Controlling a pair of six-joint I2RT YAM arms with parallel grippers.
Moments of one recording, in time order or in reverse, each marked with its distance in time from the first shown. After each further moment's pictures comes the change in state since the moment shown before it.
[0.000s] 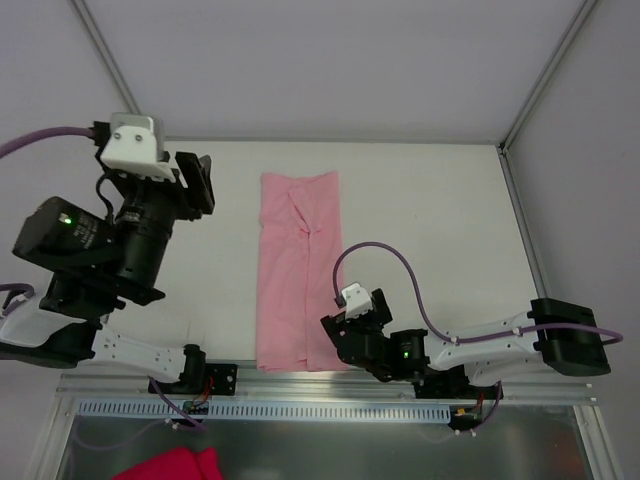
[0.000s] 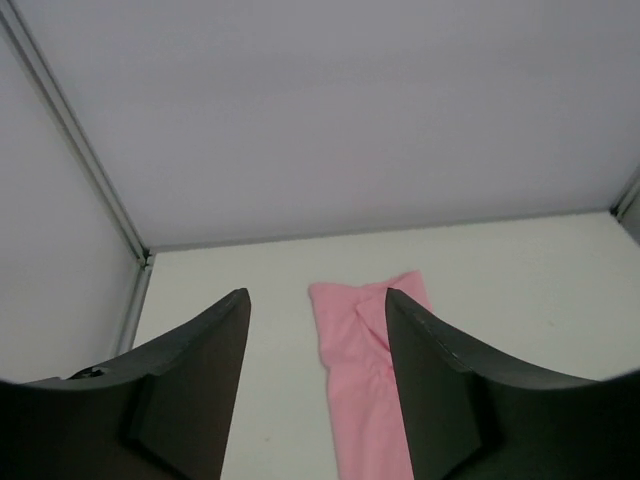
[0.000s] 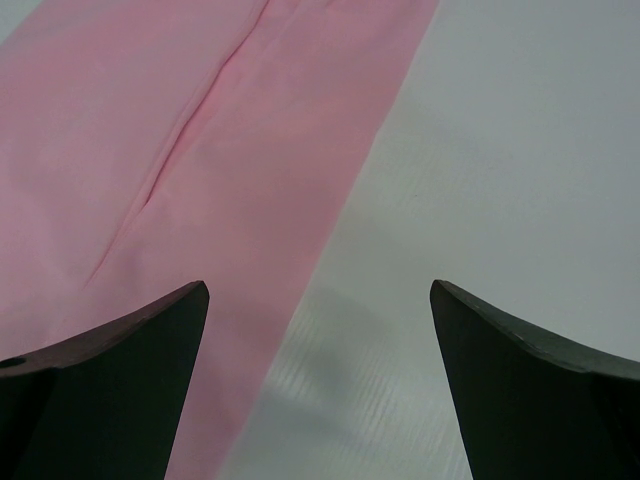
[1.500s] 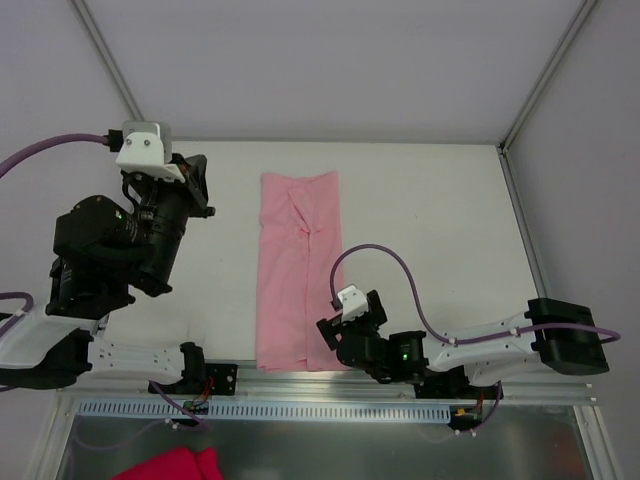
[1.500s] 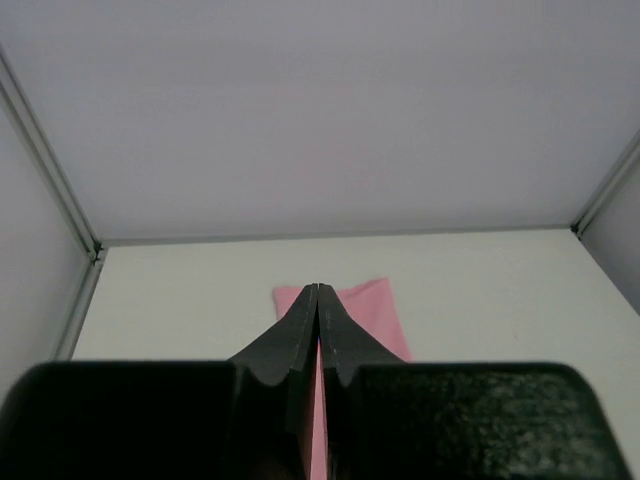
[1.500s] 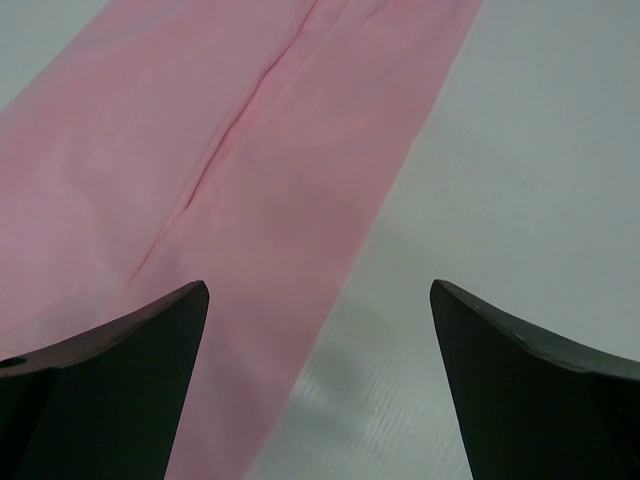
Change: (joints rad) left arm 0.246 -0.039 -0.049 -0.115 0.262 -0.284; right arm 0.017 0.008 0.001 0.077 -0.031 -0.033
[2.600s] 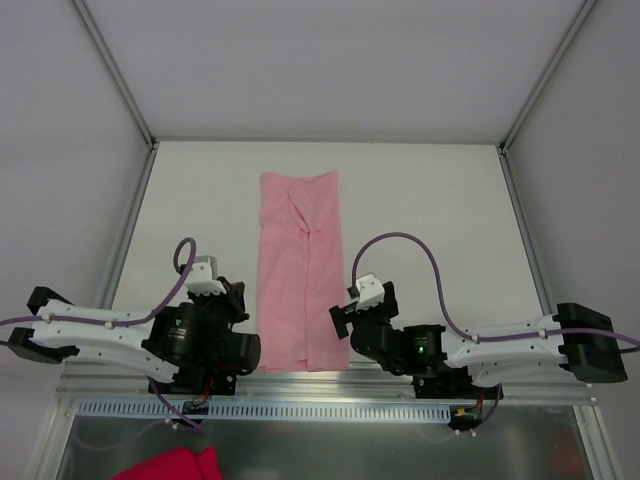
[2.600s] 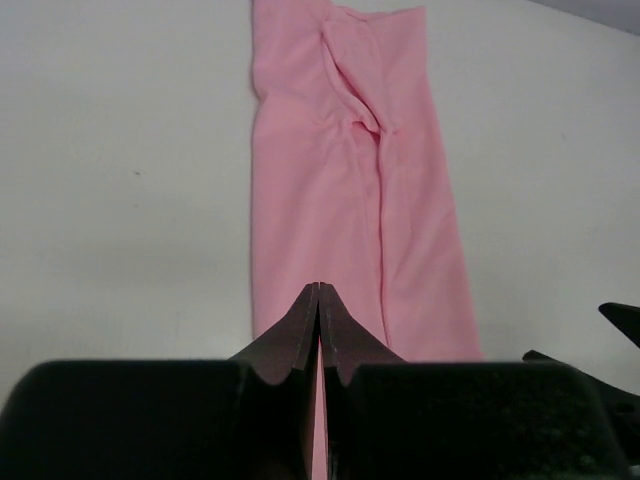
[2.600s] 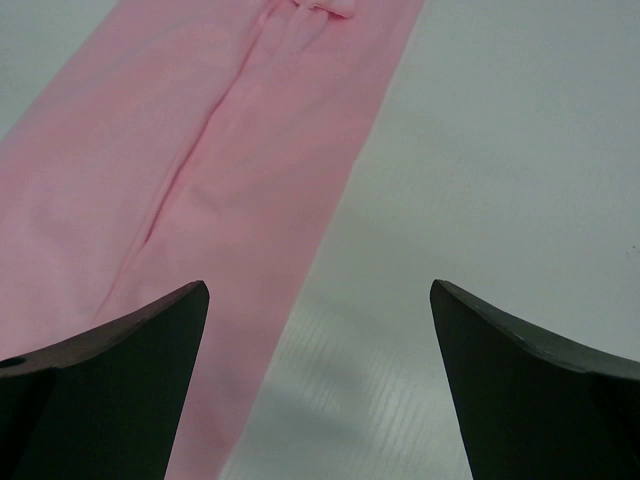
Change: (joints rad) left arm -0.312 -0.183 -0.825 -1.072 -0.088 -1.910; right arm -0.055 -0.131 -0.010 -0.057 0.011 -0.010
